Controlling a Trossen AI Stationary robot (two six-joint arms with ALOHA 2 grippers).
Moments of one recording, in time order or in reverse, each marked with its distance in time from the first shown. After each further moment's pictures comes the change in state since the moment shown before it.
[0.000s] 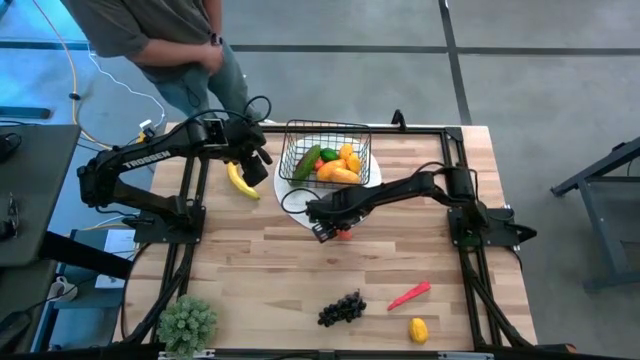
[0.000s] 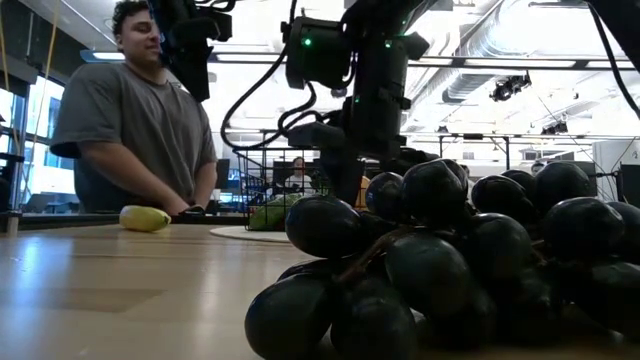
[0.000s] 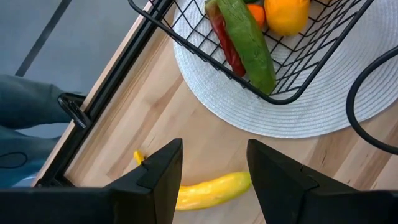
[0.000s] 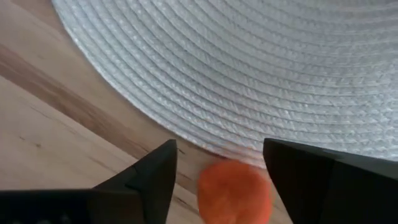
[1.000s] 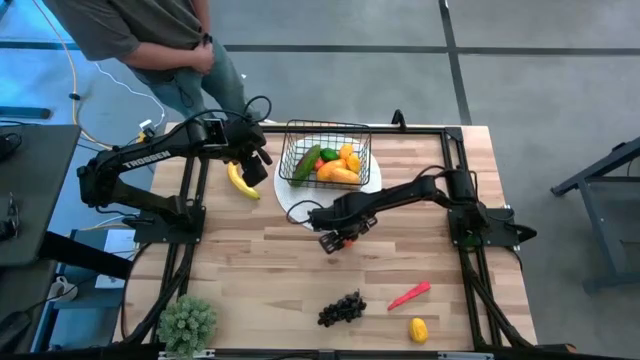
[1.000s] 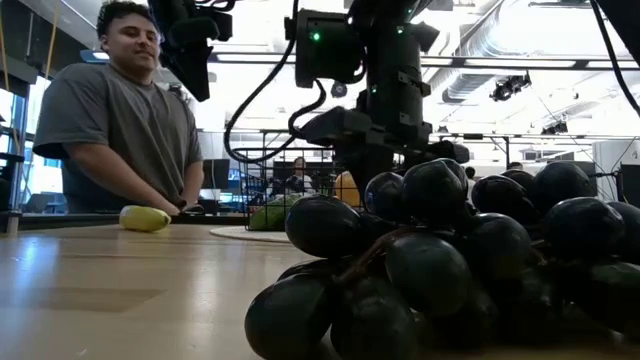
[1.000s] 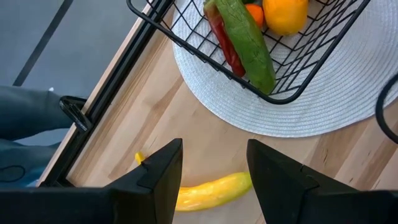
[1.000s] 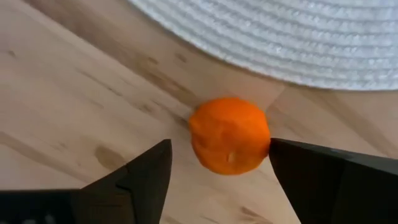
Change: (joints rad) left arm 0.000 0.000 0.000 0.003 0.000 0.019; right arm 0.042 -0.006 0.000 -0.107 -0.151 0.031
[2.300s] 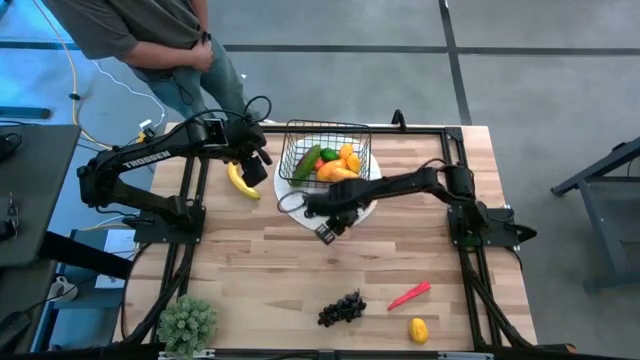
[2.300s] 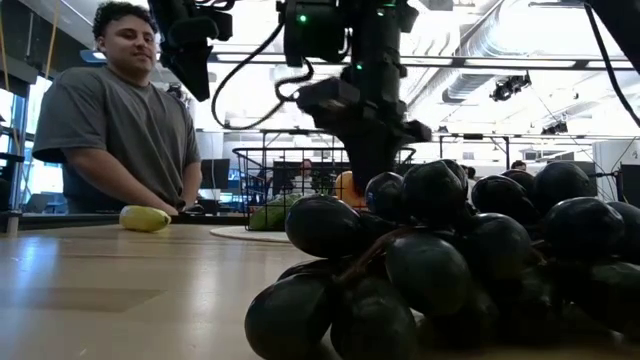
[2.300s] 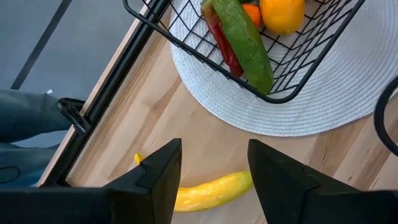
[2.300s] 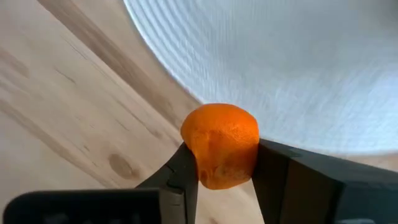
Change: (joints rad) left arm 0.000 0.000 0.000 0.001 0.008 0.013; right arm -0.056 0.002 0.149 -0.115 0.047 -0.244
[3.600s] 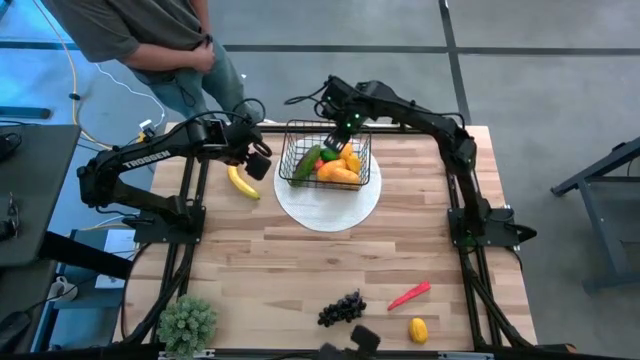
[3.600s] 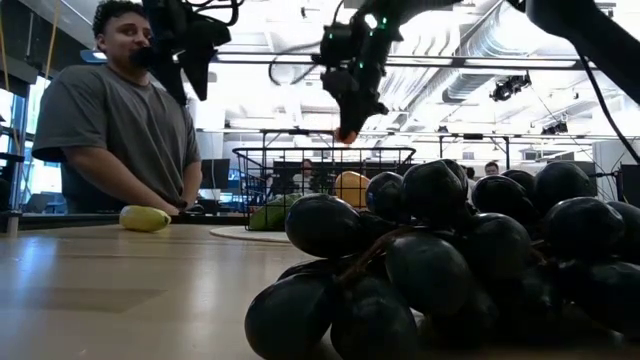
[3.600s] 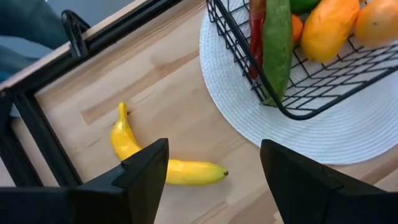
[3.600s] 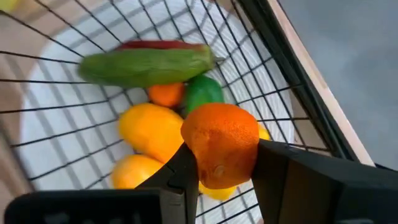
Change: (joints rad) left arm 0.005 0.000 0.000 -0.072 -0.027 -0.485; right arm -0.529 0.026 0.452 -0.147 0.035 -0.773
